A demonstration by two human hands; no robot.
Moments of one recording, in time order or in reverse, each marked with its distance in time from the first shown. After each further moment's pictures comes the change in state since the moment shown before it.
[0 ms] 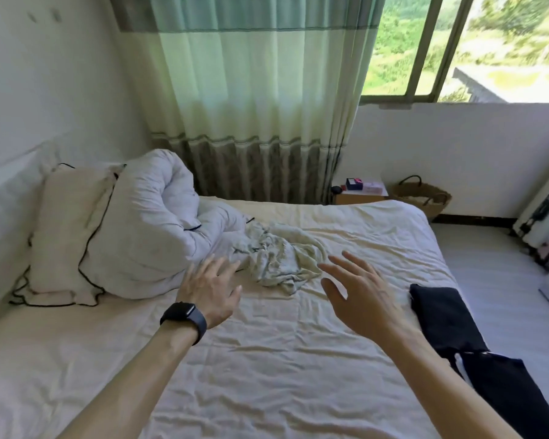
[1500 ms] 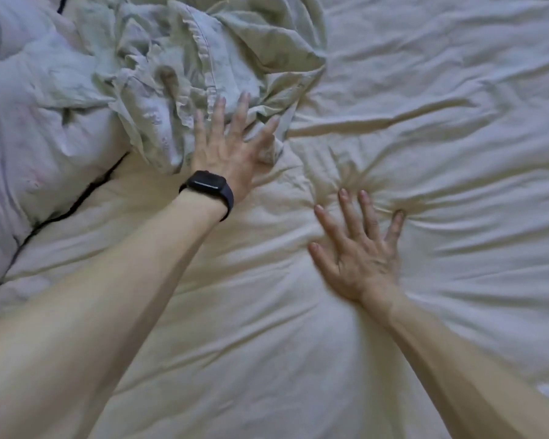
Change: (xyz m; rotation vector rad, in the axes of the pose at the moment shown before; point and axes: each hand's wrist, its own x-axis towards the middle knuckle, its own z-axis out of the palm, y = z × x) left_hand 0.387 0.042 0.528 0.246 -0.281 0.528; right_hand 0.001 0.254 0.610 -0.278 -0.264 0.625
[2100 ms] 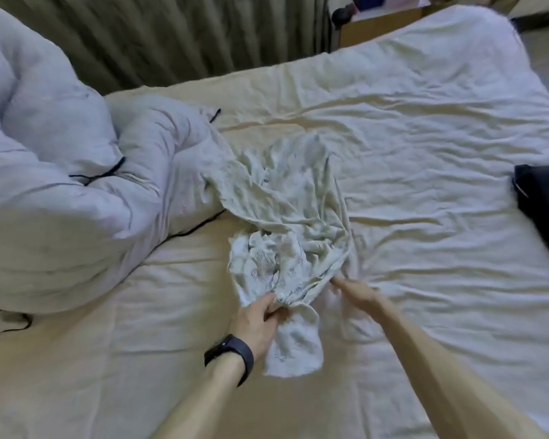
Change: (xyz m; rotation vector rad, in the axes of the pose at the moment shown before) left_hand -0.267 0.018 -0.111 -1.036 -0.238 -0.494; right_hand 0.015 -0.050 -0.179 0.822 -0.859 0.419
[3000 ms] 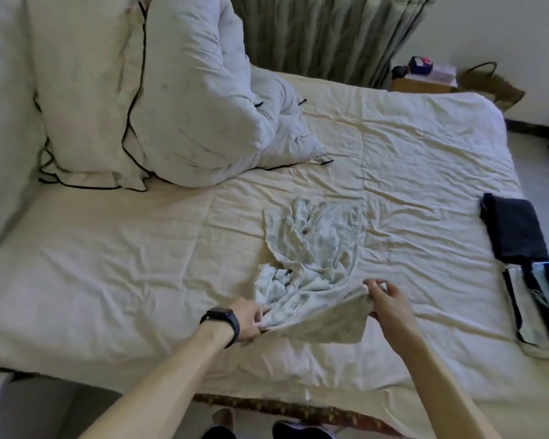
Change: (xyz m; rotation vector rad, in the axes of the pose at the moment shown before) left_hand -0.346 -0.218 -0.055 0.392 -0.306 0.006; right_hand -0.385 0.069 0.236 0.312 0.475 -0.226
